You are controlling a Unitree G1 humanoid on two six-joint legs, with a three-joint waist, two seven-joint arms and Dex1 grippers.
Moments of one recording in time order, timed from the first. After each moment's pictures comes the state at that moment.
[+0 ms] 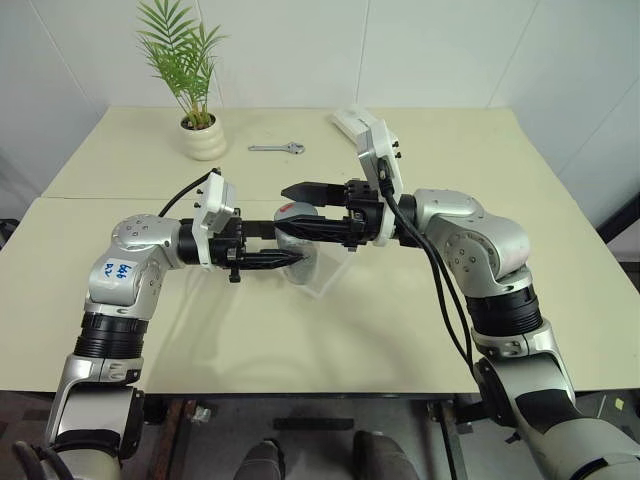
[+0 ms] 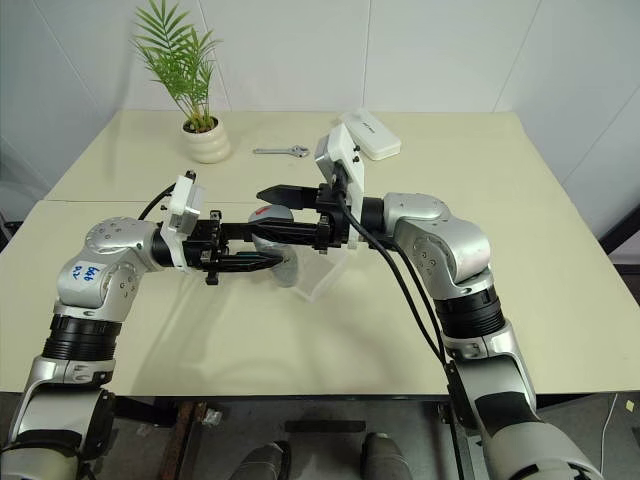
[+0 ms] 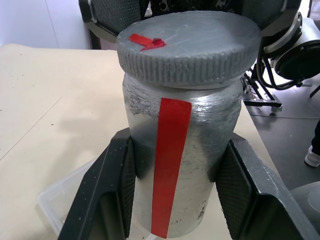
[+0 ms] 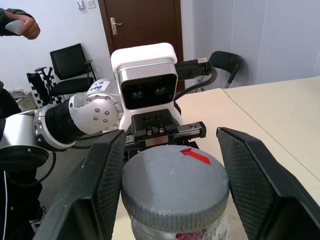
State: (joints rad) left arm -0.75 0.61 0.02 0.13 -0.48 0.38 -1.27; right arm -0.97 -0.32 0.11 -0.01 0.61 0.70 0.99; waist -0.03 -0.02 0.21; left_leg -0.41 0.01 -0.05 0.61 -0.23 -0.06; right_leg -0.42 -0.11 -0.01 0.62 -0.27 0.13
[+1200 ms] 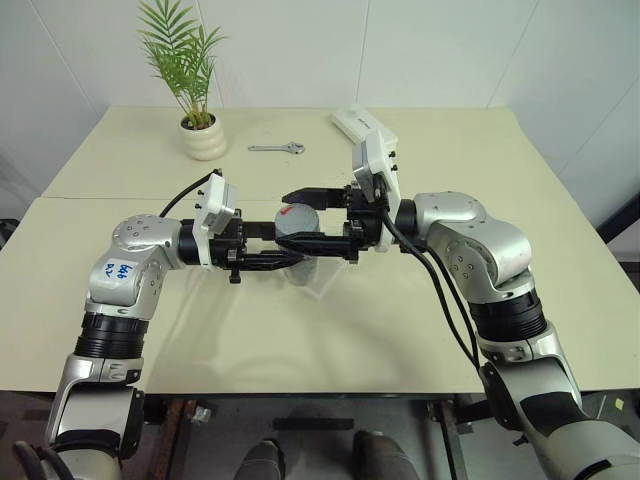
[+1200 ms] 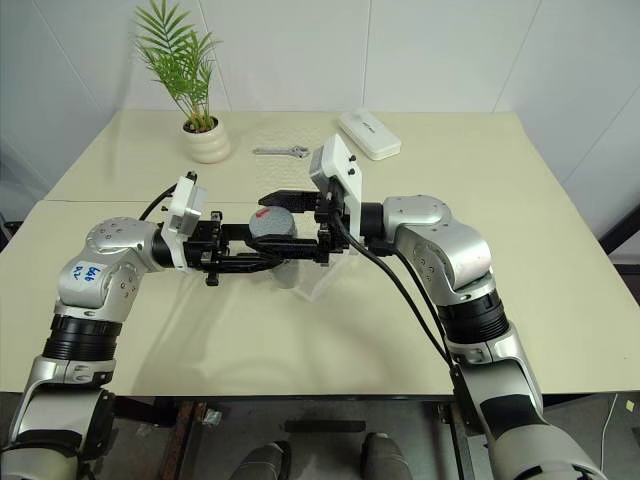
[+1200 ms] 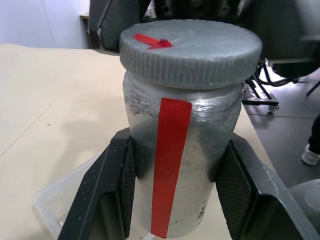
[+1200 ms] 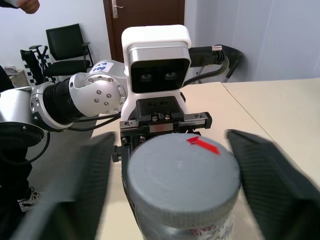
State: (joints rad) left arm -0.74 0.61 0.02 0.13 -0.48 0.38 -1.27; right arm -0.96 -0.35 0.15 -0.04 0.54 0.64 1.02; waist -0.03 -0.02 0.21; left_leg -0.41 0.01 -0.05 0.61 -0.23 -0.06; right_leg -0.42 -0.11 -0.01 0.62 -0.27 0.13
